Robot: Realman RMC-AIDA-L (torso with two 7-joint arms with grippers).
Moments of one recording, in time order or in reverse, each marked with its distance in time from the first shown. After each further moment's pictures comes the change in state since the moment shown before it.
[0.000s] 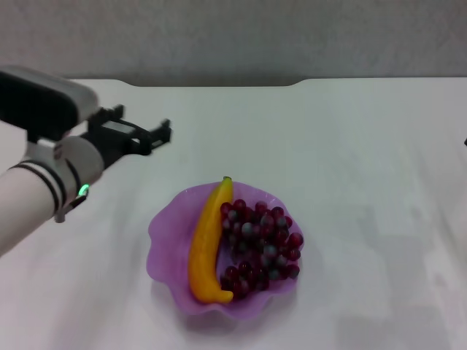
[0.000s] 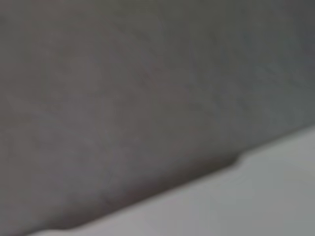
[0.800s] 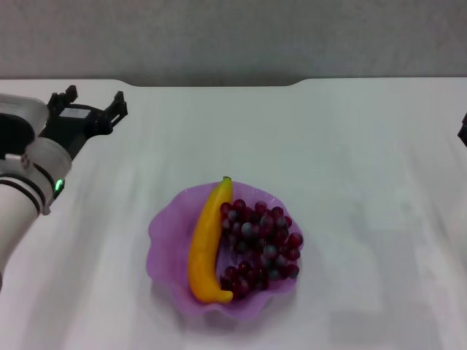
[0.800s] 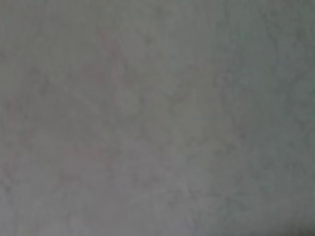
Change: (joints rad) left arm -0.282 0.014 0.108 0.757 0.164 0.722 -0.531; right arm 0.025 0.000 0.000 0.001 0.000 0.007 0.000
